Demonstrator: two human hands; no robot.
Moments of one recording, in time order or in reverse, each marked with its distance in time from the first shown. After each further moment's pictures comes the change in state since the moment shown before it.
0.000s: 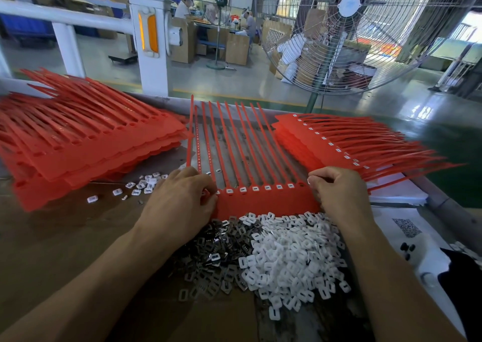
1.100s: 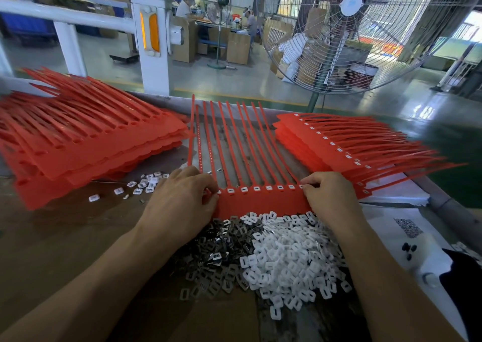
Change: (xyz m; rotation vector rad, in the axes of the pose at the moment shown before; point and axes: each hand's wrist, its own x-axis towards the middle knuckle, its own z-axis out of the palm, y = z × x) left_hand 0.001 -0.001 0.001 0.004 -0.003 -0.001; right_hand 0.000 -0.001 0.012 -0.327 -0.073 -0.070
